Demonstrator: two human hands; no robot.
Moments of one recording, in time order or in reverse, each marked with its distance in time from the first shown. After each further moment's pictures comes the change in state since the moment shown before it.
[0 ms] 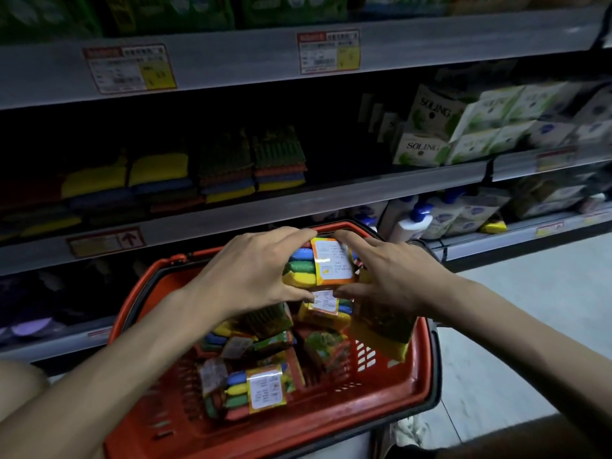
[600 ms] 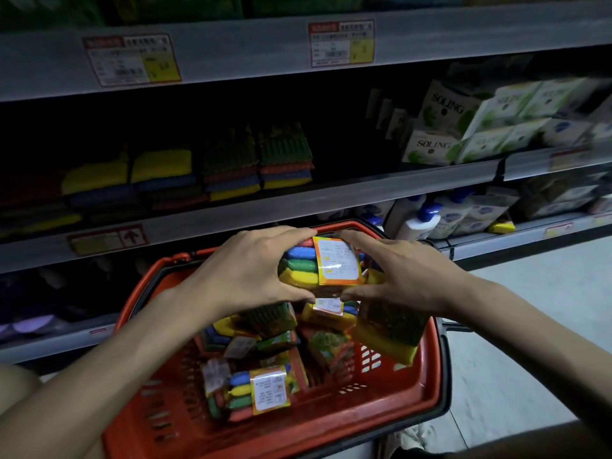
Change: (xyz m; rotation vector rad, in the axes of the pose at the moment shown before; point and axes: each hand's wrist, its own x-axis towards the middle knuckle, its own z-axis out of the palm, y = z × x) left_hand -0.003 -0.009 -0.005 -0.206 -0.018 -0.073; right_hand 0.001 0.004 -0.007 0.109 -0.020 -0.034
